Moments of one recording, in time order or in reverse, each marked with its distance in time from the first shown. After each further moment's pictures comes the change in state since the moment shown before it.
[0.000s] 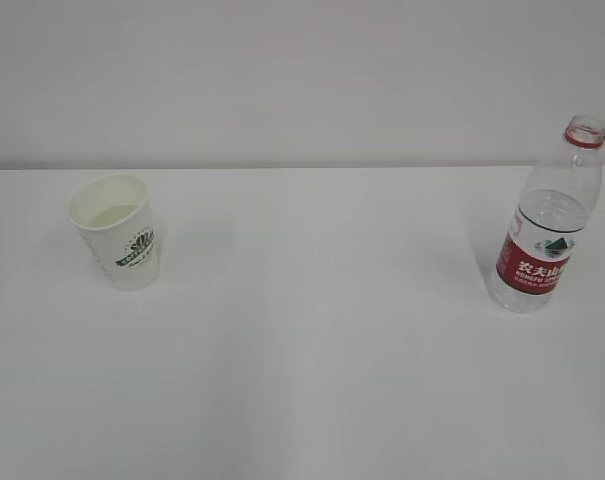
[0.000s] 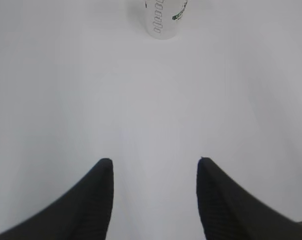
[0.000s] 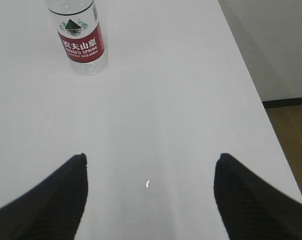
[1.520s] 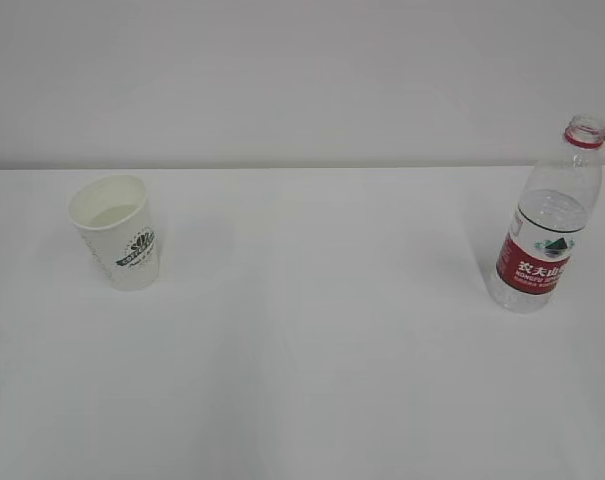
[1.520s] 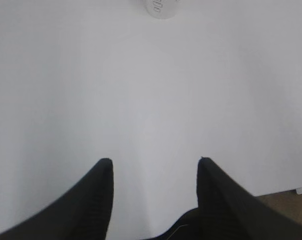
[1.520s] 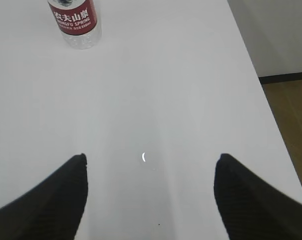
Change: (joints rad) left arm 0.000 0.000 -0.096 -0.008 0.174 0.000; right arm 0.000 0.000 -0.041 0.000 0.128 0.000
